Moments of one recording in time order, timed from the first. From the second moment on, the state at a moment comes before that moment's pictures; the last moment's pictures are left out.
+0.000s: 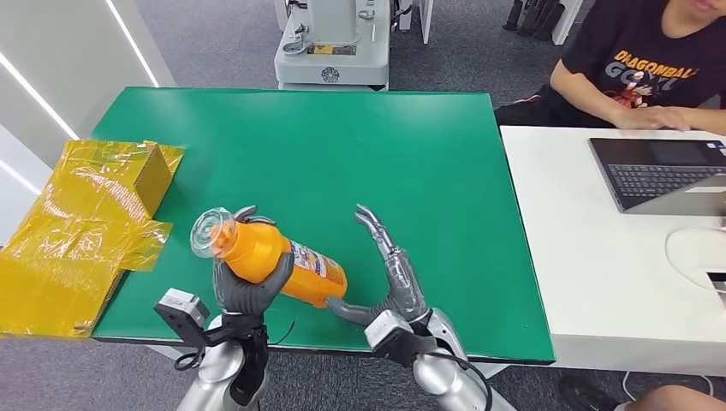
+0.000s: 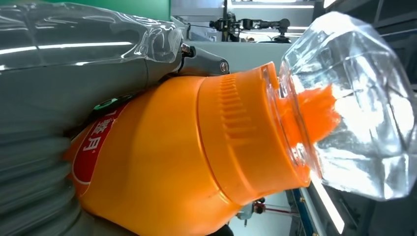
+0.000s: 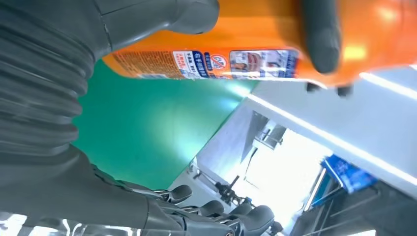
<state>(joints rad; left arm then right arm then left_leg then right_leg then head) -0.14 -0.12 -0.38 -1.35 0.14 0.21 -0.69 -0.31 0.04 0.69 -1.14 0.24 -0.39 -0.70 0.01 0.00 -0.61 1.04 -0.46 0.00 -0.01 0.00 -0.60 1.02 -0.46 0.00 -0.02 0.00</state>
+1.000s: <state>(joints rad) -0.46 0.58 -0.40 -1.32 -1.05 -0.10 -0.43 0.00 0.04 0.61 -1.52 0.21 -0.25 -0.66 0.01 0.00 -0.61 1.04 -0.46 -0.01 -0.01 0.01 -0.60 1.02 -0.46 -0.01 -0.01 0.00</state>
